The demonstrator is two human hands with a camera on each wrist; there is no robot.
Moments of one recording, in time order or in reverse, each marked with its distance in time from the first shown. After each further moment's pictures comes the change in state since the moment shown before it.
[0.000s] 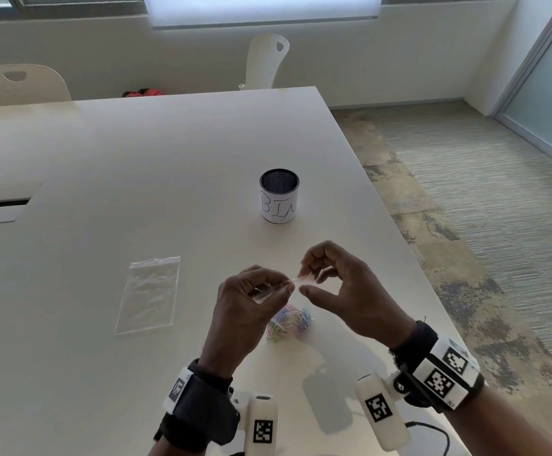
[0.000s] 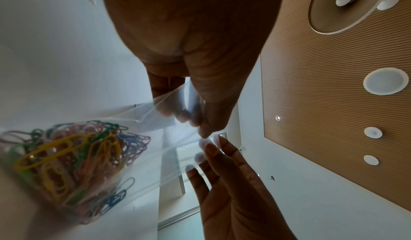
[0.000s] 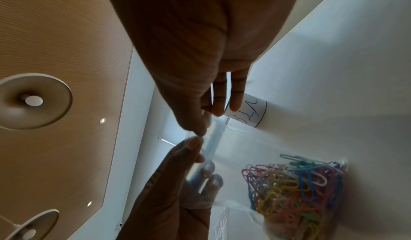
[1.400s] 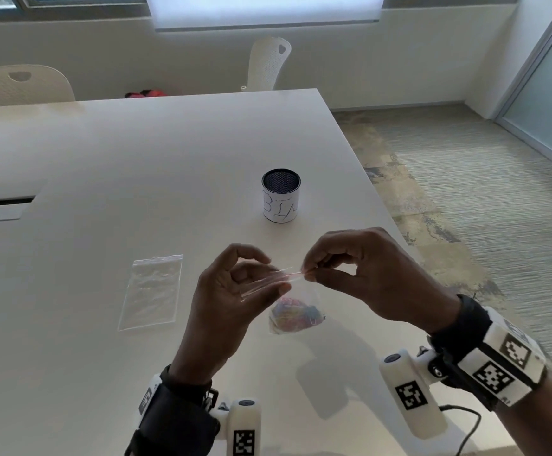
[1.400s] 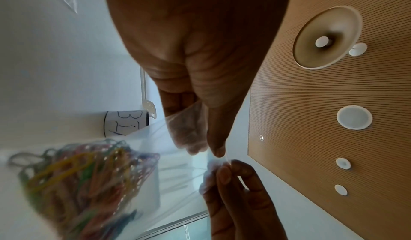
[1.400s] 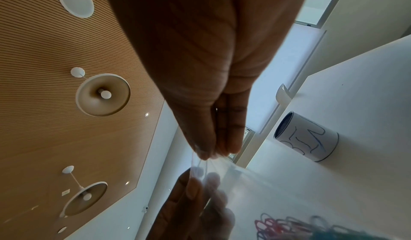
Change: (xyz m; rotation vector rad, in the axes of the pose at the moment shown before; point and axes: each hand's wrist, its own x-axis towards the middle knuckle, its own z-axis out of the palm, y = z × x) left_hand -0.014 0.033 -0.025 -0.278 -0.011 0.028; right_hand 0.007 -0.059 -0.039 -0.127 -0.153 -0.169
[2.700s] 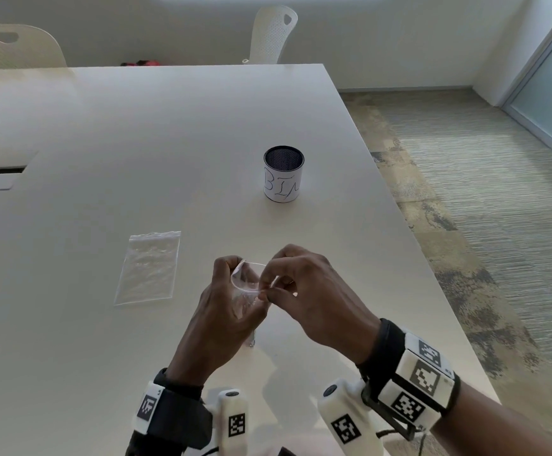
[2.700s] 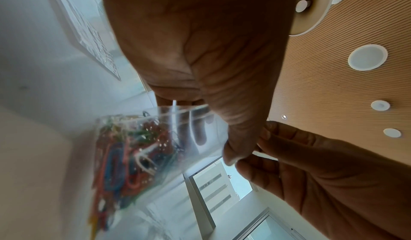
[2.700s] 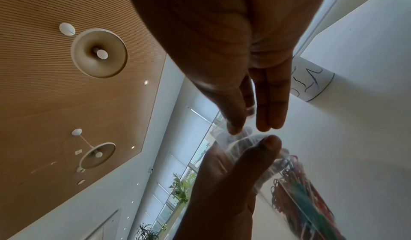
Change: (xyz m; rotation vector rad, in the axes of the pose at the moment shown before) left_hand -0.030 -0.045 -0.018 0.502 -0.050 -0.071; right_hand -0.002 -0.010 0.088 -0.062 -0.035 0.294
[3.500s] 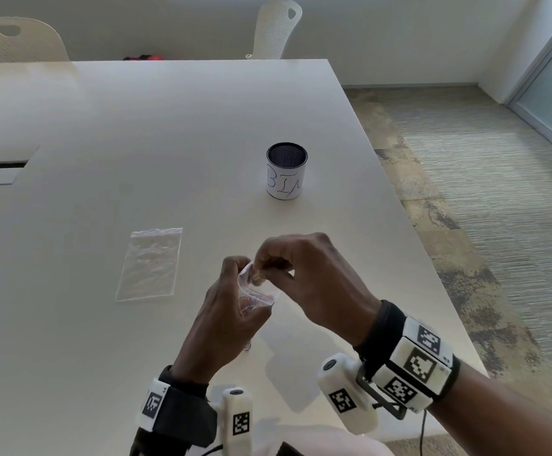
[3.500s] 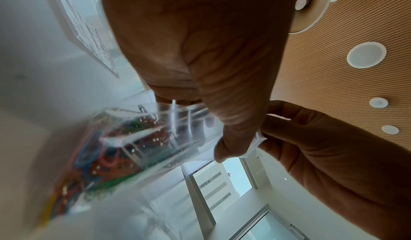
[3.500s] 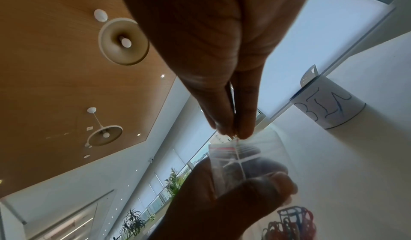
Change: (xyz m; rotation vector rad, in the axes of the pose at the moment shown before) left_hand 0.000 0.003 0.004 0.067 -0.029 -0.067; right_hand 0.018 -0.004 -0.010 -0.038 0.061 -0.227
